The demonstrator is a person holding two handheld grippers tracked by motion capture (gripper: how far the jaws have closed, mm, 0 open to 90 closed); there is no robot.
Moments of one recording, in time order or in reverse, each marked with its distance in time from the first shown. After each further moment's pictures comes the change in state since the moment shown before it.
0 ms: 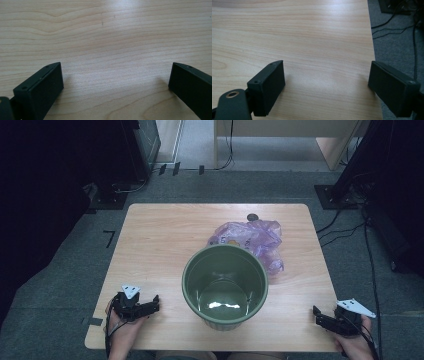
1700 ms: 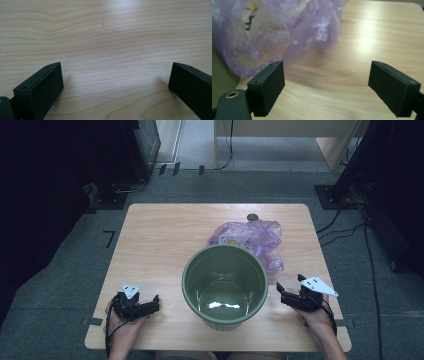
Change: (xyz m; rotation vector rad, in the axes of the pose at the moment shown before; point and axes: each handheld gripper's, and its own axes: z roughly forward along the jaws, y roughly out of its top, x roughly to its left) left arm 0.000 0.000 0.000 0.000 0.002 -0.001; right arm 0.084 0.058 0.037 -0.254 0.223 -0.095
